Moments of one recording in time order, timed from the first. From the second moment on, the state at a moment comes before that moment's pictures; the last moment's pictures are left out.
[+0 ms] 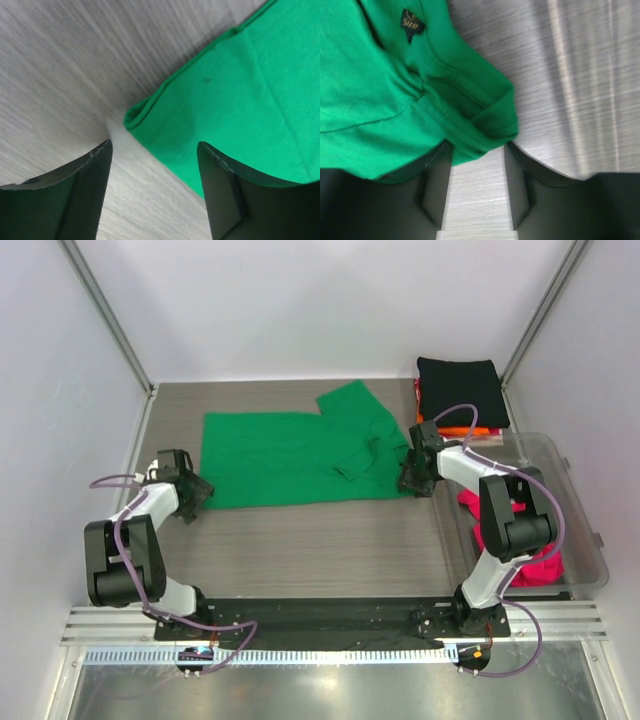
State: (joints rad) left arm 0.15 1.46 0.75 -0.37 -0.11 -0.84; right arm 0.21 1.74 1.06 -0.50 0.08 0.56
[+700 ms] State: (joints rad) left arm 0.17 1.39 1.04 -0.54 -0.17 -0.84; right arm 0.20 1.57 1.27 -0.61 0.09 0.52
